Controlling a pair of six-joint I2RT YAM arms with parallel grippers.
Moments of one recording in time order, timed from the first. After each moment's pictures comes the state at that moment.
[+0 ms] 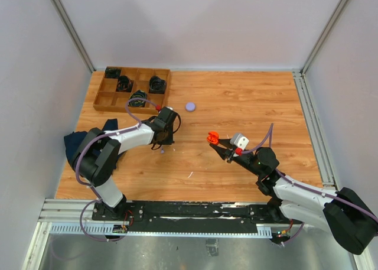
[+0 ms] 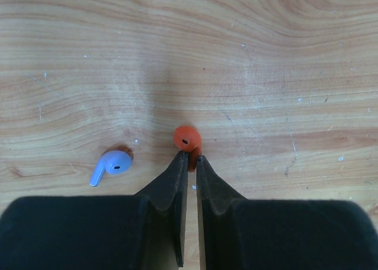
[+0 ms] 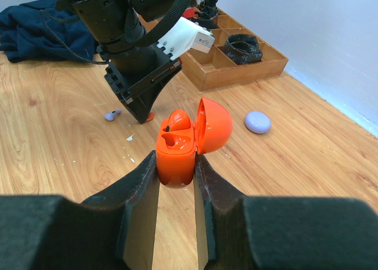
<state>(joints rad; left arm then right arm) -0.57 1.67 0.92 -0.29 -0.23 -0.50 0.70 0.97 0.15 0.92 -0.29 -0.19</state>
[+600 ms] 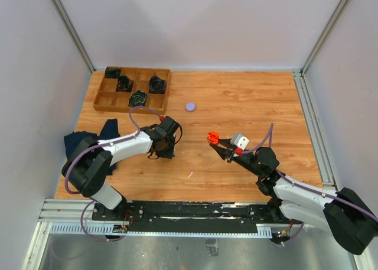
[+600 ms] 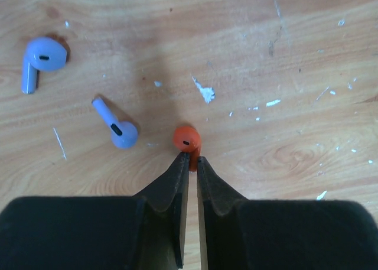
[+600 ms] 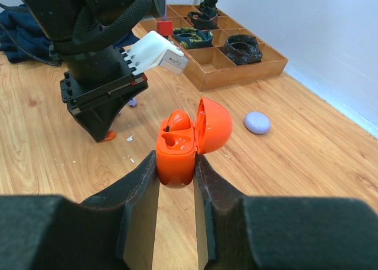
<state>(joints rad) -0.65 1.55 0.84 -0.44 -0.11 -0.50 0.70 0.97 0.15 0.92 -0.29 -0.19</state>
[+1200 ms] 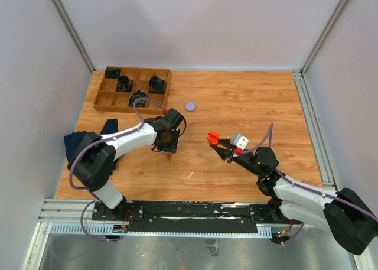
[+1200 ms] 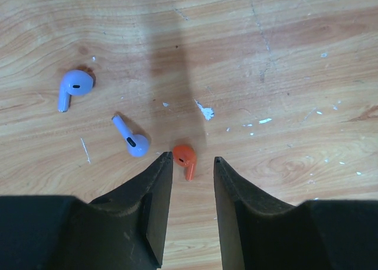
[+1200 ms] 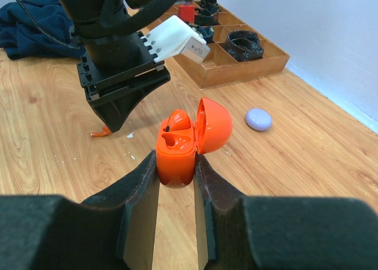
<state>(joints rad) -0.66 1.61 1.00 -0.58 -0.16 -0.47 0.70 0.96 0.15 0.91 -0.28 -0.19</state>
